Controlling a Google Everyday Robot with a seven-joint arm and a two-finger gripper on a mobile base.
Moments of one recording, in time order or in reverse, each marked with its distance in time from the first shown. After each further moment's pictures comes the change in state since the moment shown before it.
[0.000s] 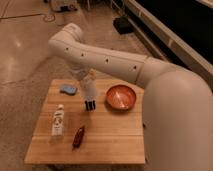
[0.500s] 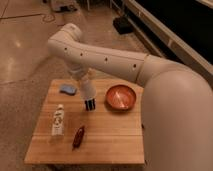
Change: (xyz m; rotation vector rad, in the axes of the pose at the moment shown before) arm 0.004 0.004 0.003 0.005 0.054 0.020
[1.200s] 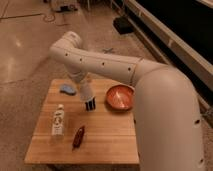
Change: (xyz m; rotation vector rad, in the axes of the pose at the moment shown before) arm 0.015 -0.001 0.039 0.015 0.004 0.012
